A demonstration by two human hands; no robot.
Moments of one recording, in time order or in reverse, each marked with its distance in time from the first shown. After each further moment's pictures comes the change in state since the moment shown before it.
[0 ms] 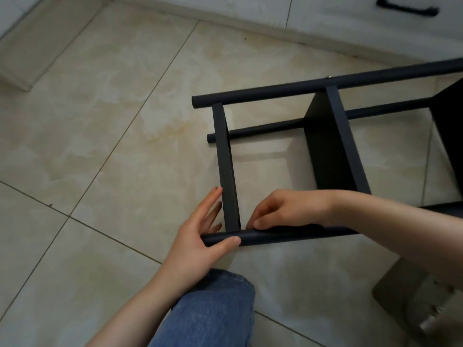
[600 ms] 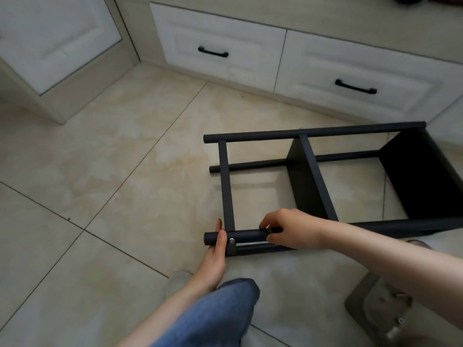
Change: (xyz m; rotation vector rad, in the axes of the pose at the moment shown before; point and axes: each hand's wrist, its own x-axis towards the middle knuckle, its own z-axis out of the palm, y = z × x) left_hand -0.012 -0.009 0.042 -0.192 0.050 -0.376; right_hand -0.065 -0.017 0.022 -0.437 0.358 0.088
